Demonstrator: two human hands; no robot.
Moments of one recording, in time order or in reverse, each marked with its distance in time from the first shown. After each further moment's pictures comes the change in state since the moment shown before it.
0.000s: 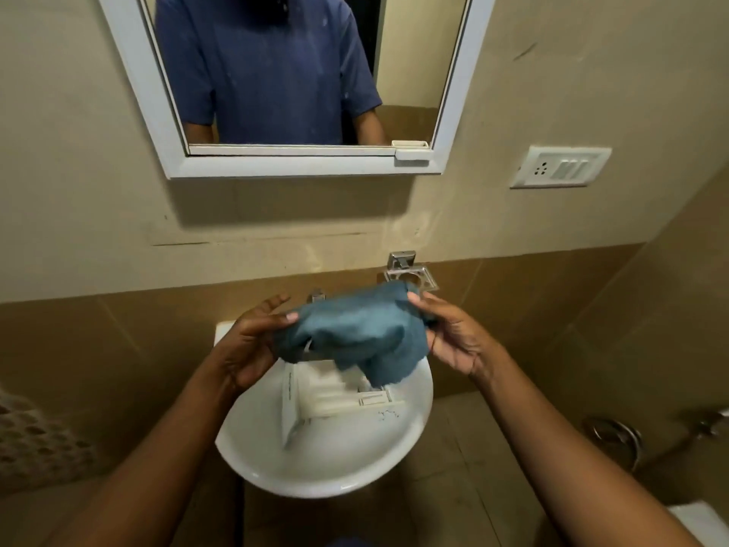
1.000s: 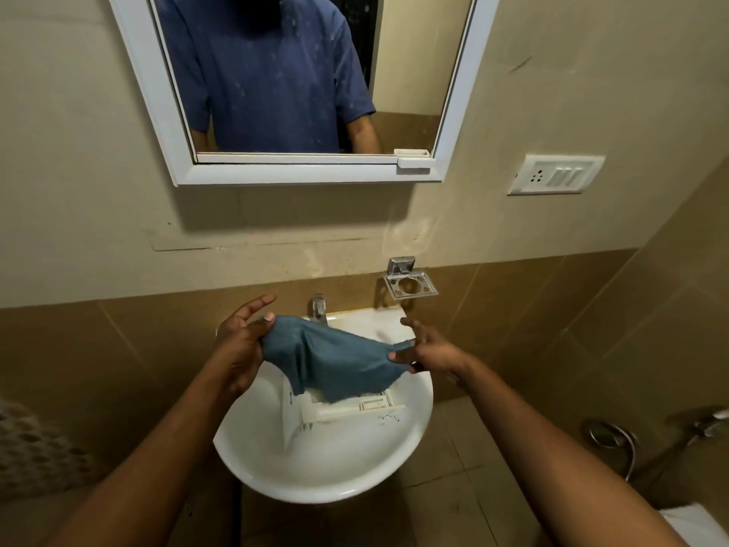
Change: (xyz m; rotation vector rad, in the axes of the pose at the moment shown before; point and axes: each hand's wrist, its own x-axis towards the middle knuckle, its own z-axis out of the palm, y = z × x) left_hand 0.011 -0.005 -0.021 0.116 0.295 0.146; right_hand 0.030 0.037 -0.039 -0.784 0.241 0.176
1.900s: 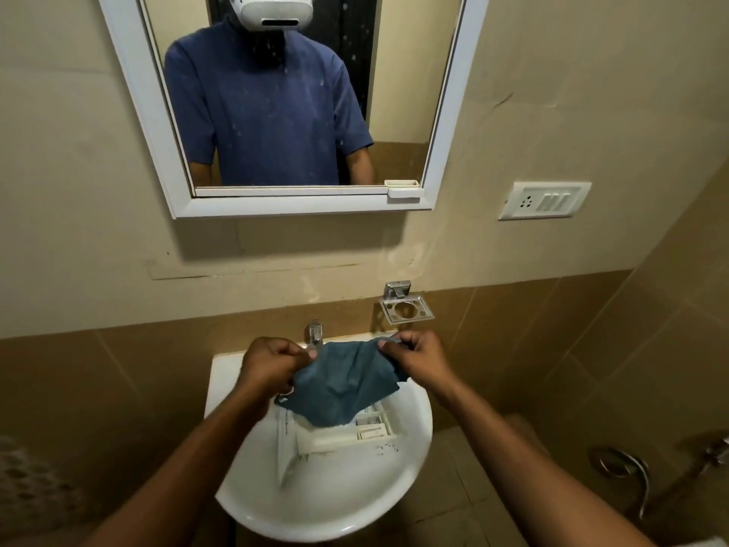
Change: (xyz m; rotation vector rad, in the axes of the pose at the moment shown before) left_hand -0.029 0.010 0.055 0.629 0.060 0.038; right_hand -0.003 -0.023 0.017 -0.091 0.285 -0.321
